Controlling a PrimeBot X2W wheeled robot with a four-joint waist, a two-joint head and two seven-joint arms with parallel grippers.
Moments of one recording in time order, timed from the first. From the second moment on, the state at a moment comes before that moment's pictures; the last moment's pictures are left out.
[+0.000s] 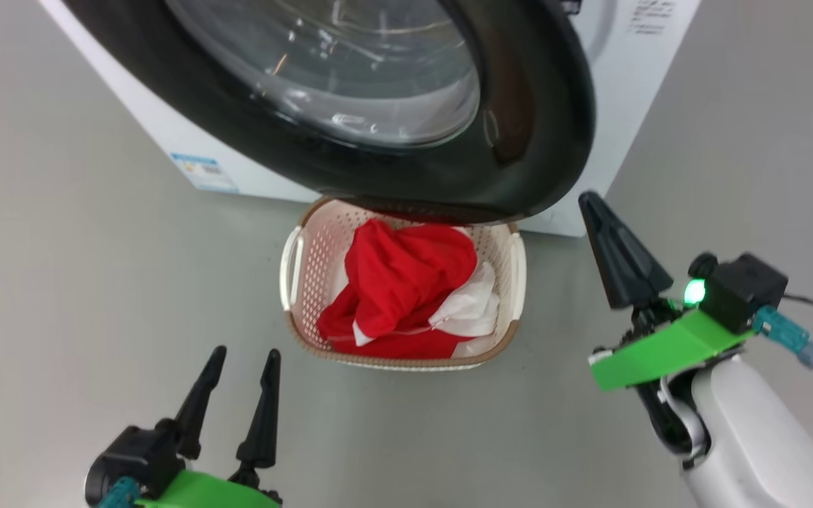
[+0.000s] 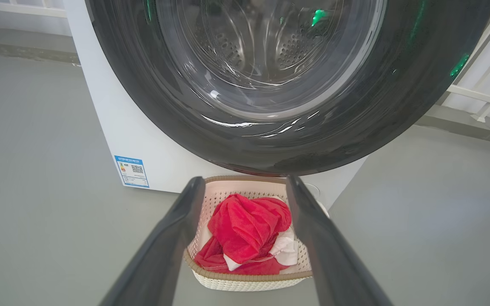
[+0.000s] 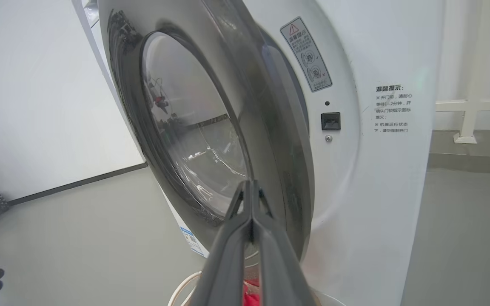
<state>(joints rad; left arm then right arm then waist) -0.11 0.04 -0.10 0.23 -0.28 -0.13 -0.25 -0.35 -0.12 0.23 0.22 0.41 0.12 -0.26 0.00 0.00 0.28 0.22</state>
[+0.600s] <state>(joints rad) -0.24 0.04 -0.16 0.20 -0.35 -0.13 -0.25 -0.57 -0.17 0.20 0.23 0.41 0.13 -0.26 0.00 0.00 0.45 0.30</state>
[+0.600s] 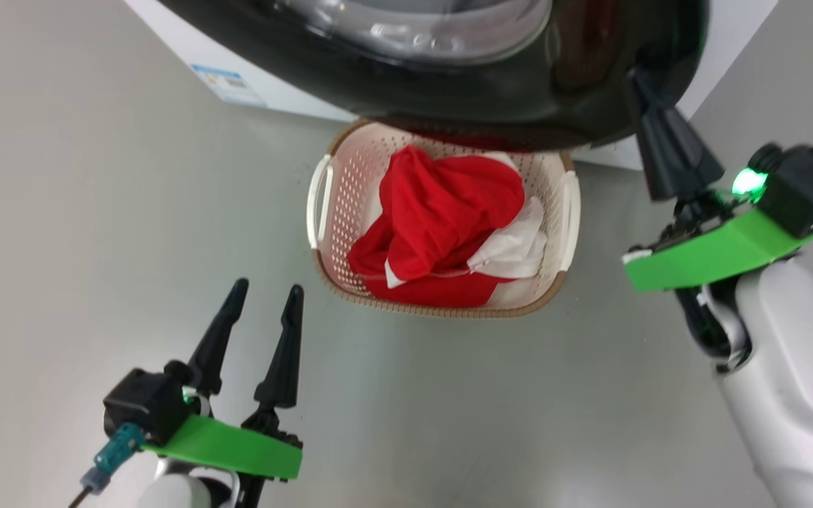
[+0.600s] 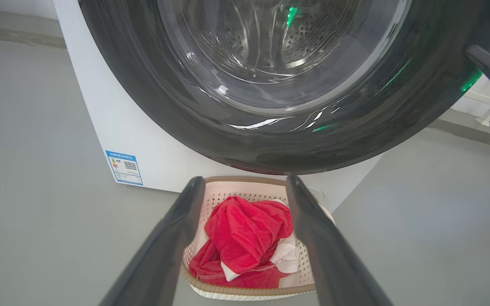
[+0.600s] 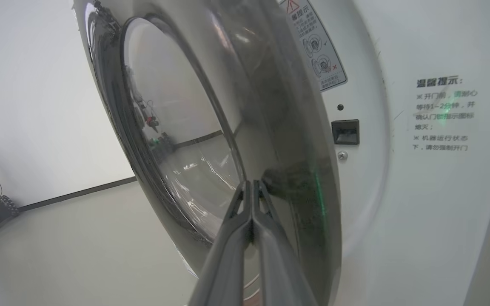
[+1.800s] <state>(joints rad) -0.35 0.03 -0.22 0.16 -0.41 -0.11 -0.25 -0.80 -0.22 0.15 0.29 0.41 0.14 -0.26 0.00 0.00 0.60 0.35</state>
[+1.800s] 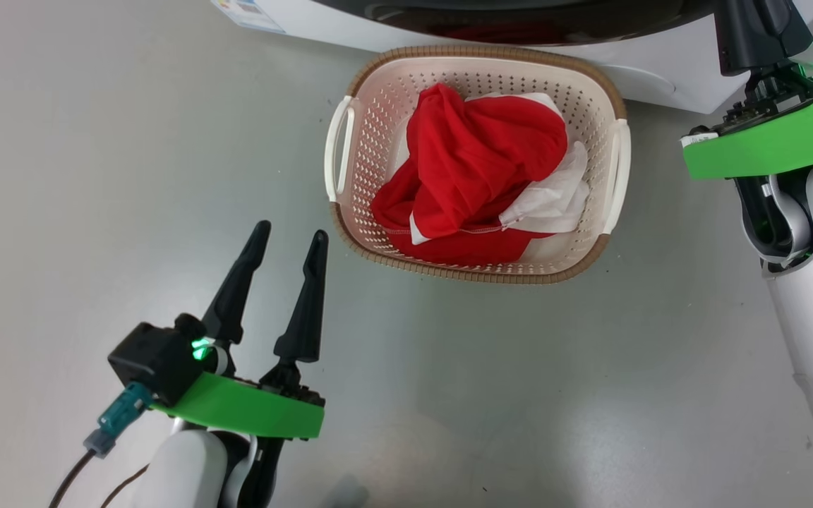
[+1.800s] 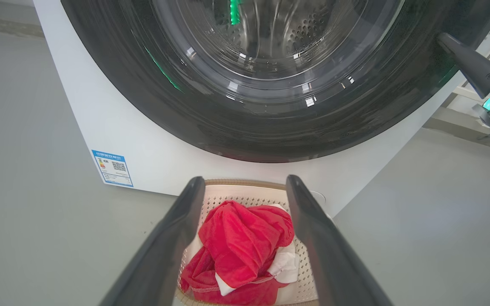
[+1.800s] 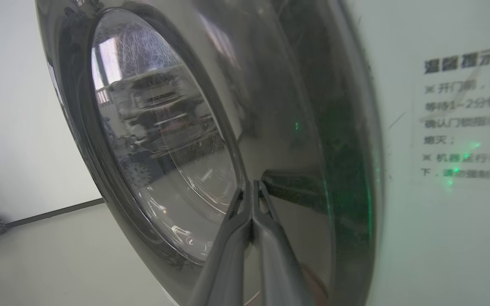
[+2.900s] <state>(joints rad) -0.26 0.03 -0.09 0.22 -0.31 -0.13 -0.25 -0.39 -0.17 0.14 0.26 0.43 0.13 -0.26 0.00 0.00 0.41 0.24</state>
